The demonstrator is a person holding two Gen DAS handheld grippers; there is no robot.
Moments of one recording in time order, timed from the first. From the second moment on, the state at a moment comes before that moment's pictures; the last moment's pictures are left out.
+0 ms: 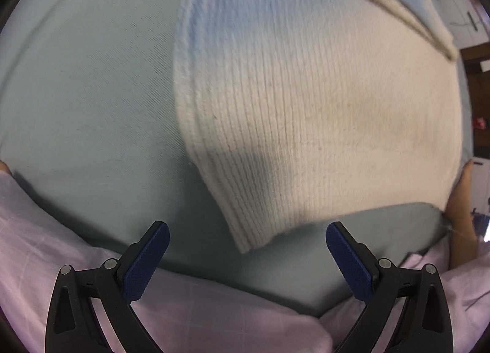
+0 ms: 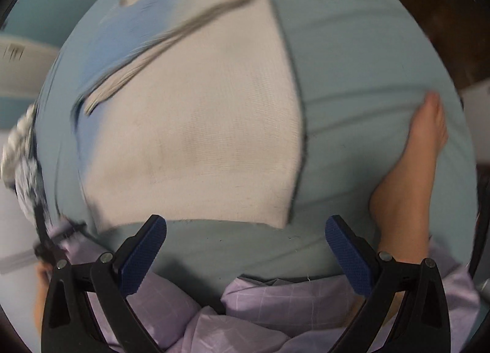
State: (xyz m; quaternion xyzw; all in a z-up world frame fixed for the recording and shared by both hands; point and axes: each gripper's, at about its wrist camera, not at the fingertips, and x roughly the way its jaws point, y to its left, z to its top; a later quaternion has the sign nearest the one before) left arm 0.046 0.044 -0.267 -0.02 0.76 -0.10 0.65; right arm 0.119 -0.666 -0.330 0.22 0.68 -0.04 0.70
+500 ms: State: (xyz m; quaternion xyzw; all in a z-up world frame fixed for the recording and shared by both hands) left arm 0.053 0.022 -0.306 -0.06 0.77 -0.08 0.63; right arm 0.112 -0.675 -0.392 0.26 0.75 -0.03 0.61
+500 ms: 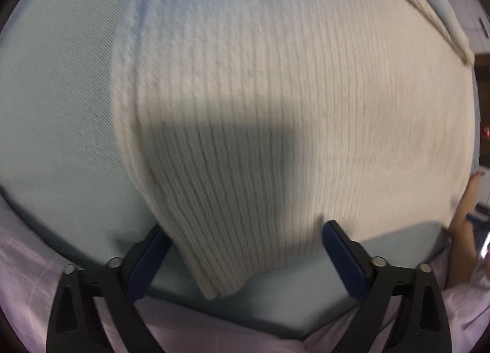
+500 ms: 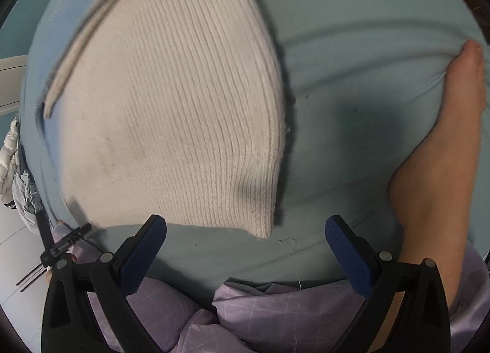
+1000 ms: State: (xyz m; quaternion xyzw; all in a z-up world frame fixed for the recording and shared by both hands) left arm 0.037 -0.026 -0.290 0.00 0.72 -0.11 0.68; right arm 0.115 -0.641 -0.445 0.17 0.81 -0.04 0.56
